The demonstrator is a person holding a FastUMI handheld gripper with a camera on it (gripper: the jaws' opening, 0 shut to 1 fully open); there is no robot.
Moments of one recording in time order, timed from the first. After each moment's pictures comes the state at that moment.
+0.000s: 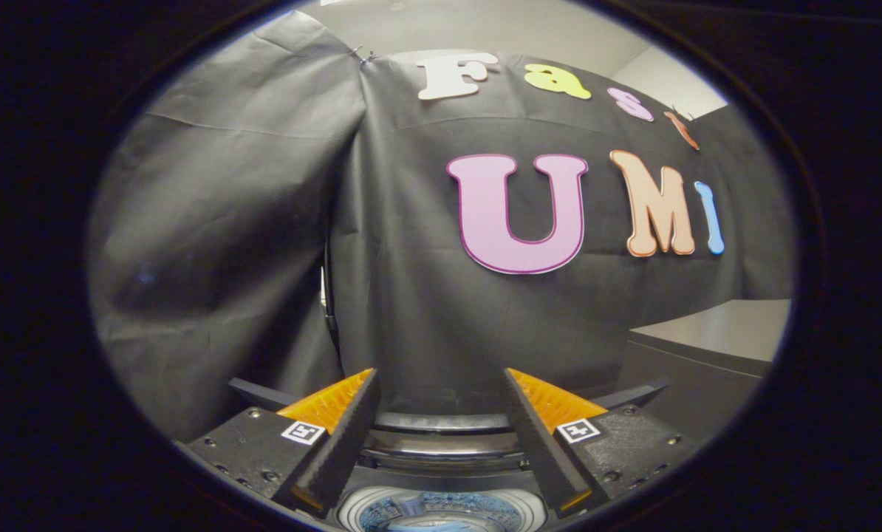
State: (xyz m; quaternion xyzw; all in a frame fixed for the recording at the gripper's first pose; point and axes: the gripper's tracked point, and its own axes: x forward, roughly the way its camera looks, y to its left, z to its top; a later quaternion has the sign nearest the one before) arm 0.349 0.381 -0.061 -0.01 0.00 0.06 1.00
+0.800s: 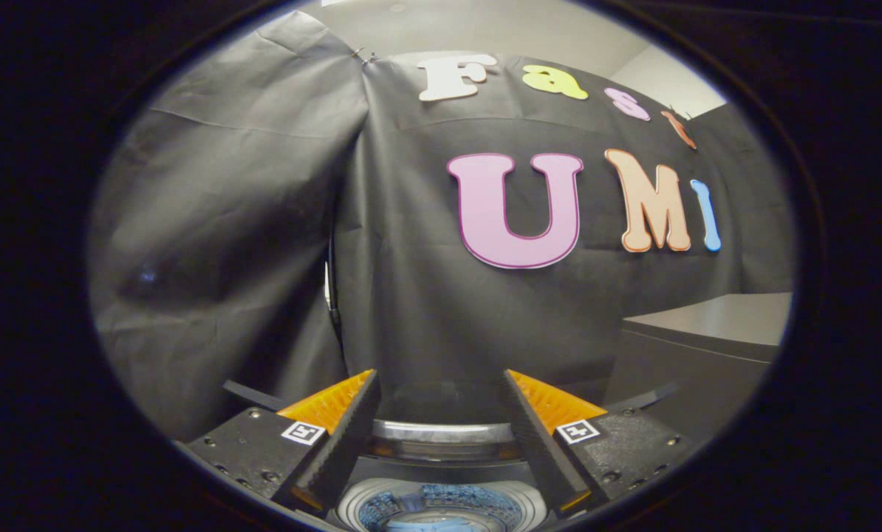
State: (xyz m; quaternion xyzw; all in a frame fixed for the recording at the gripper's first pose) arm 0.338 0.373 -0.091 0.00 0.04 0.05 1.00
